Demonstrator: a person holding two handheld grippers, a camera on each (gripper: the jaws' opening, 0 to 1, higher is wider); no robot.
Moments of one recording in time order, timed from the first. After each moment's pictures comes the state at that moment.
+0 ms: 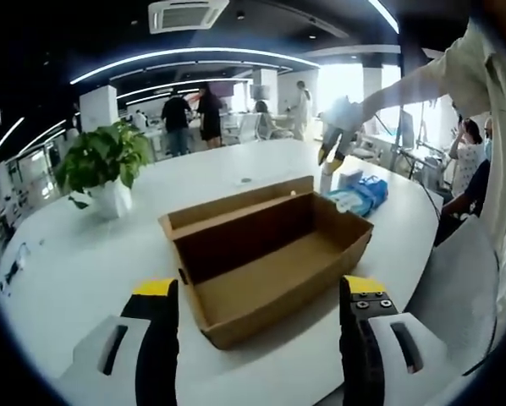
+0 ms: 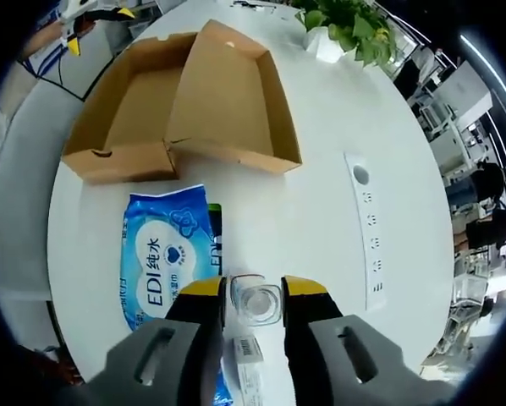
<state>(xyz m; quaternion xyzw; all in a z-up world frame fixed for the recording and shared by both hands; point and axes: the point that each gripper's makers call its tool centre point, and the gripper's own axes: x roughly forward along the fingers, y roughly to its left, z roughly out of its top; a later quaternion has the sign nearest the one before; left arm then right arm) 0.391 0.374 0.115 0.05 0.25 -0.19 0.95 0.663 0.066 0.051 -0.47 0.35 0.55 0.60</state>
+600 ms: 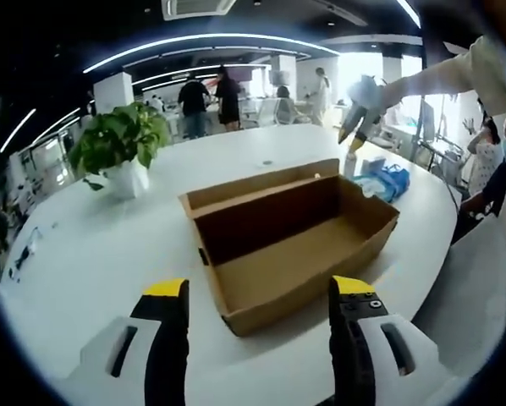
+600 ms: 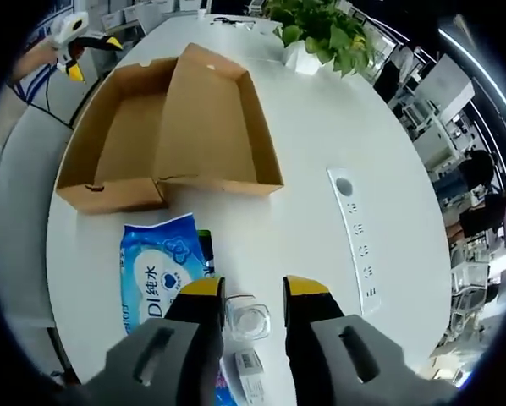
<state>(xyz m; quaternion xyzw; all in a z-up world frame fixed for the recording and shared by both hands) 0.398 0.400 0.091 0.05 0.30 -0.14 0.94 0.670 0.087 0.070 -0.43 0.33 0.53 0.65</state>
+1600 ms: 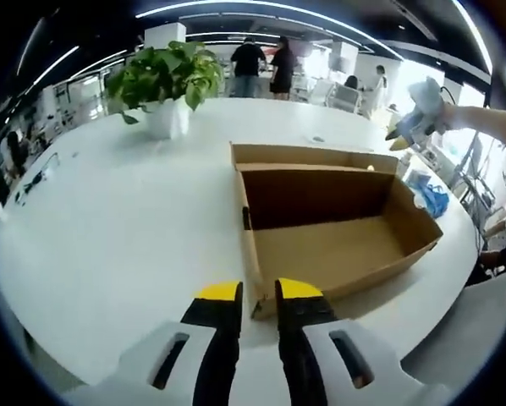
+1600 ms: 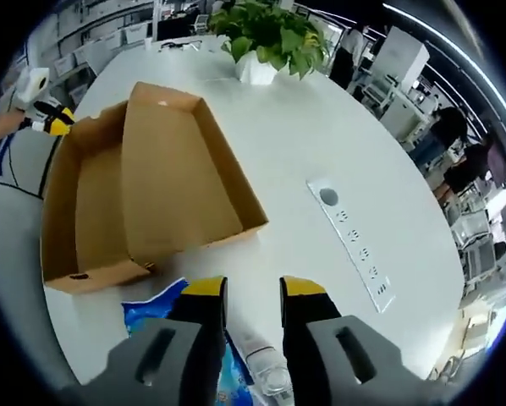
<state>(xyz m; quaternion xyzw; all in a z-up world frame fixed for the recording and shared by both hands) 0.409 0.437 0.053 -0.05 0.37 -0.03 0.93 0.681 0.135 0.069 -0.32 0.37 0.46 0.74</state>
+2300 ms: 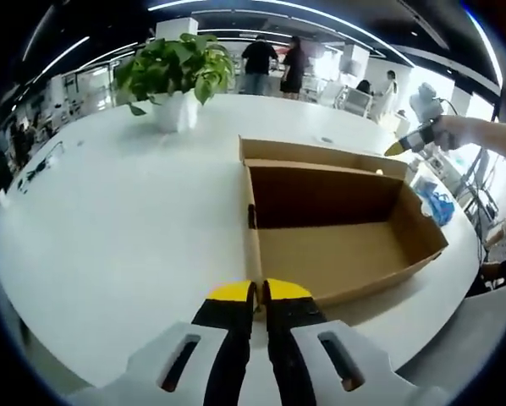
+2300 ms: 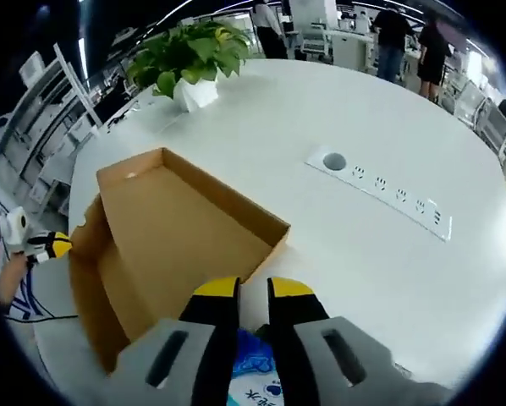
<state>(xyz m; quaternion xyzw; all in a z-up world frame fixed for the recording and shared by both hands) 0.410 0.438 0.048 -0.07 0.37 -0.01 0.93 0.670 0.170 0.047 -0.09 0.47 0.40 0.79</state>
